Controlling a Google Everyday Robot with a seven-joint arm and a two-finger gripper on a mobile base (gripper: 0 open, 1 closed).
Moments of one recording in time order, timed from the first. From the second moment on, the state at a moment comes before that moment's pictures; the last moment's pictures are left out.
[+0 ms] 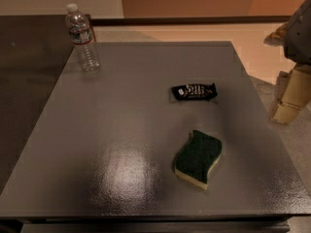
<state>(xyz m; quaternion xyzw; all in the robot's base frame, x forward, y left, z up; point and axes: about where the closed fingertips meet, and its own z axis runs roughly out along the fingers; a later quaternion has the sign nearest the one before) 0.438 -0.217 0.976 -0.60 0.78 -0.03 0.16</state>
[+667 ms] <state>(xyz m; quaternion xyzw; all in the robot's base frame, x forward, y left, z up) 0.459 -0.199 0.971 -0.62 0.77 0.00 0.17</state>
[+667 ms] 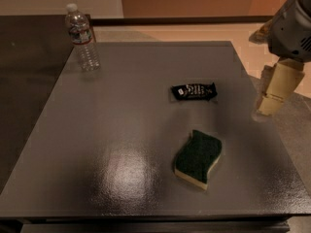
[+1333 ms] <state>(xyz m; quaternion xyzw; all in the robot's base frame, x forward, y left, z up) 0.504 -0.166 0.932 -0.64 0.74 0.05 0.19</state>
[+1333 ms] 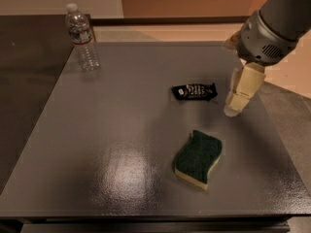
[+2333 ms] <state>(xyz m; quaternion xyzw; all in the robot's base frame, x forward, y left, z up) 0.570 -0.140 0.882 -0.65 0.73 0.10 0.21</state>
